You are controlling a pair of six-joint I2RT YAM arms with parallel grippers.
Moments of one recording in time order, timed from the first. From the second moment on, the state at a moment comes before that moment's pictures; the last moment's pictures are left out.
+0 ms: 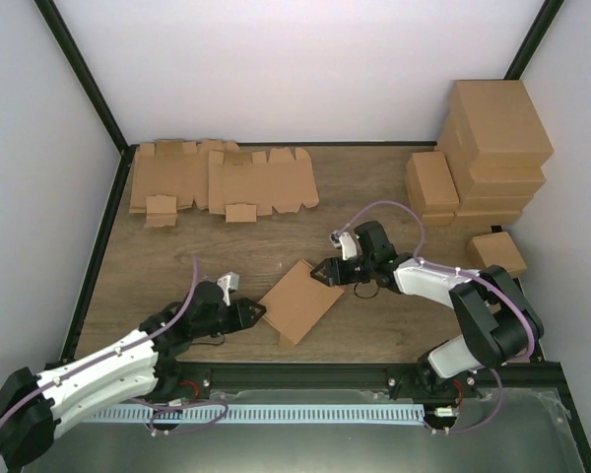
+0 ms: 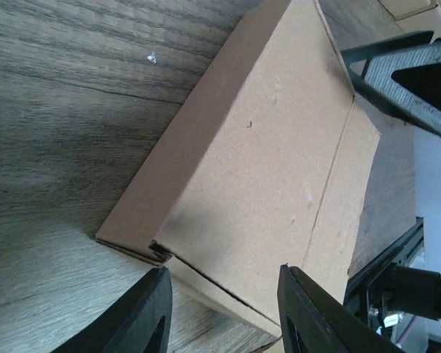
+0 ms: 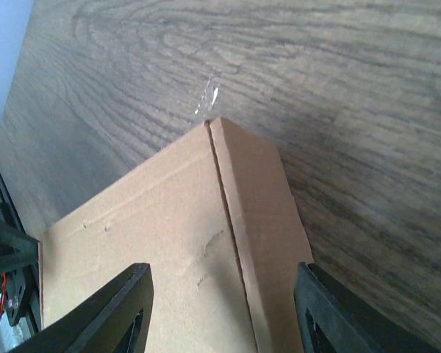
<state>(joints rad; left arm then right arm) -0.85 0.72 0.23 -0.17 0.16 -1.03 0.51 1.47 0.63 0.01 -0.58 0.38</state>
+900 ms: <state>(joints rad) -0.65 1.37 0.51 0.10 0.32 -0.82 0.49 1.15 0.37 -0.03 -0.51 0.50</state>
